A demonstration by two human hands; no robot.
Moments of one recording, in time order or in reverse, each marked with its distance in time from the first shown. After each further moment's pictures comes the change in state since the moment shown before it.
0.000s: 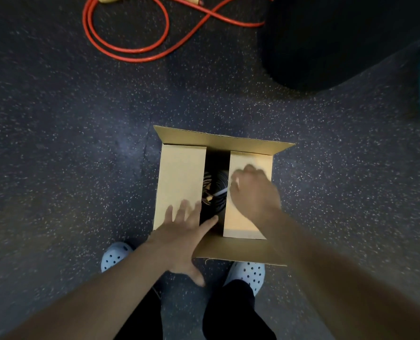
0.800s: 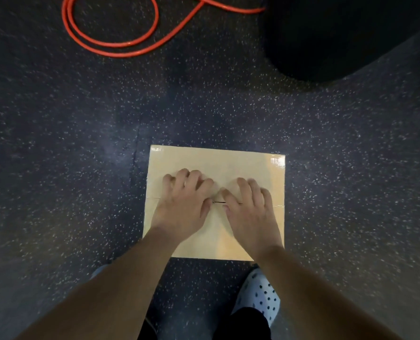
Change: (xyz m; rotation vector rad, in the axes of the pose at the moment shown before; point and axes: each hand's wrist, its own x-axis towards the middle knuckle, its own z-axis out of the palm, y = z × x) left_hand 0.111 -0.036 0.001 0.318 0.659 -0.134; right_hand 0.024 0.045 0.126 -0.319 0.194 -0.196
